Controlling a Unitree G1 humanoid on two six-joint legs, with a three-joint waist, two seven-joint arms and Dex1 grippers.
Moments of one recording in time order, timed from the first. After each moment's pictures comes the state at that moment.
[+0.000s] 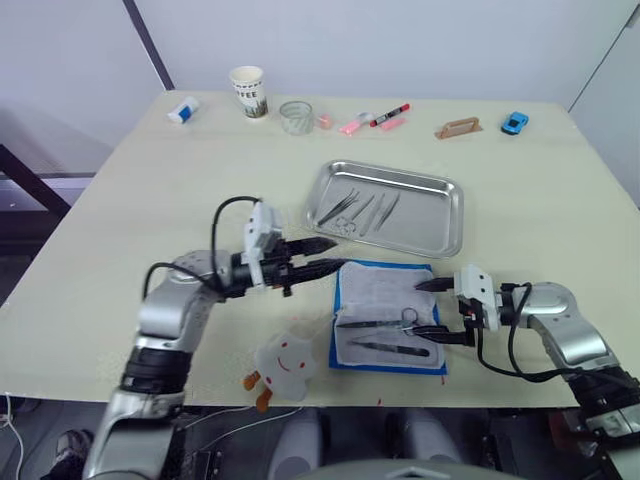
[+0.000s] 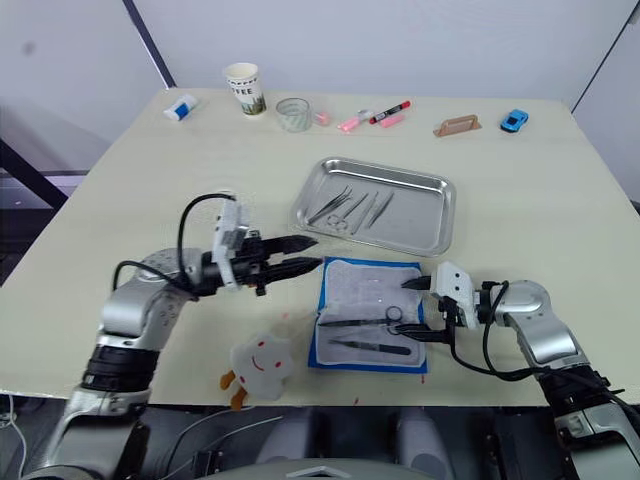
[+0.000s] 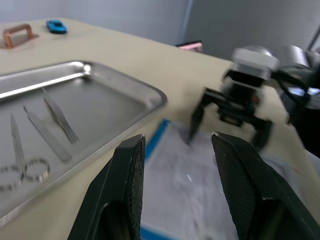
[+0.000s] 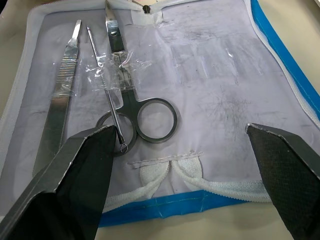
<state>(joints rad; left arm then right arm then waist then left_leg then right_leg) -0.33 0.61 0.03 -0.06 -0.54 0.44 -1.25 -0.25 -0.61 0.21 0.14 0.21 0.06 1.23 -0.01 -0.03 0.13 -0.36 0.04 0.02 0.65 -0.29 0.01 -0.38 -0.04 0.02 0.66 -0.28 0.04</state>
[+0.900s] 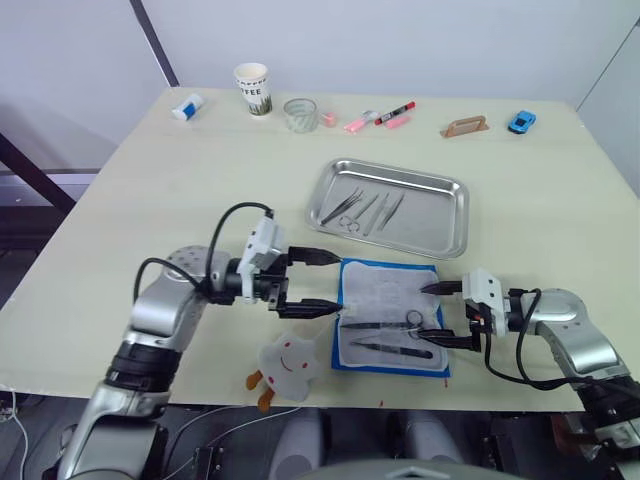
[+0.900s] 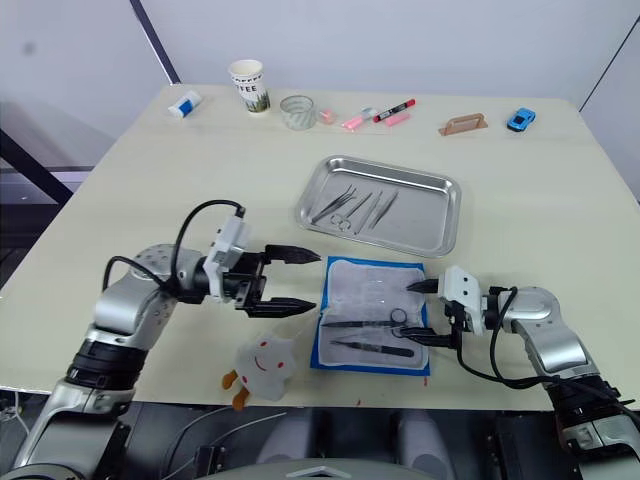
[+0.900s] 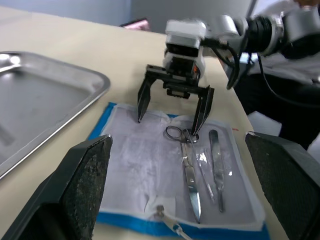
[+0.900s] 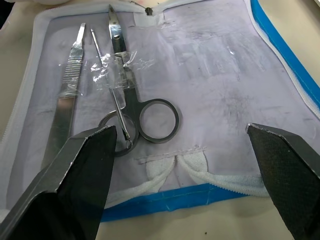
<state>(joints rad) -0.40 0.63 -0.13 -0.01 -0.49 0.32 -1.41 -0.20 -0.63 0.17 0.09 0.25 0.06 1.23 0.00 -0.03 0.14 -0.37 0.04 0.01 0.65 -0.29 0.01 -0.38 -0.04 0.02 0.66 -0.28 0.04</state>
